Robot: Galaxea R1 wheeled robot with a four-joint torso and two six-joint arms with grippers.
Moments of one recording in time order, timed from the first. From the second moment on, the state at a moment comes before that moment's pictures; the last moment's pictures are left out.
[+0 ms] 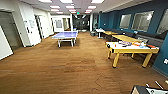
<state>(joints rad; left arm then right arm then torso) 1.47 3.00 -2.68 0.05 -0.03 0.01 -1.54 3.05 -2.75 -0.13 0.10 0.18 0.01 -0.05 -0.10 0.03</state>
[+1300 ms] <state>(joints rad) 1.47 3.01 -2.68 0.05 -0.03 0.01 -1.53 3.05 -2.75 -0.13 0.10 0.18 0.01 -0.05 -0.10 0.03</state>
